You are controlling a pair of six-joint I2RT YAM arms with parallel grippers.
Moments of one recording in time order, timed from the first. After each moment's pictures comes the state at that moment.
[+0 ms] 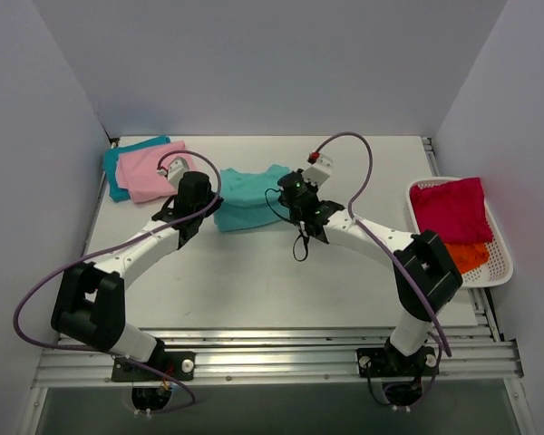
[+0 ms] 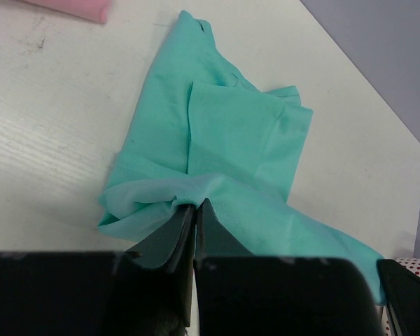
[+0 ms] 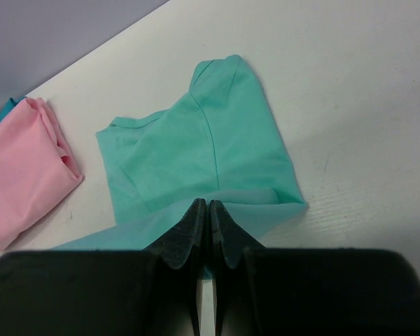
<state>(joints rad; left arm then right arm) -0.42 1.47 0.97 -0.04 -0.34 -0.94 0.71 1.71 1.18 0.01 0.64 0.85</state>
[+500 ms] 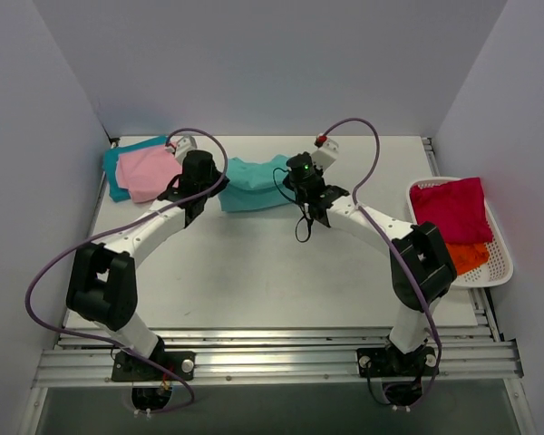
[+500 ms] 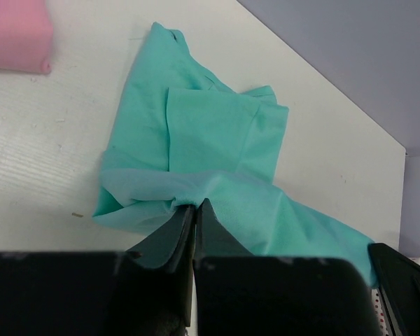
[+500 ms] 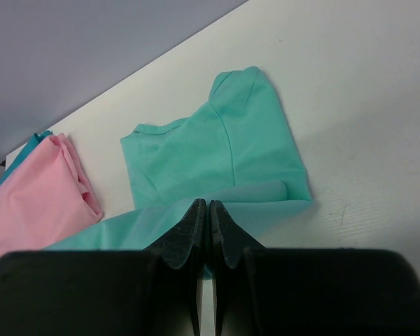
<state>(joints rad) -0.40 1.63 1.20 -0.04 -0.27 -0.86 0.62 1.78 1.29 0.03 0.55 0.82</state>
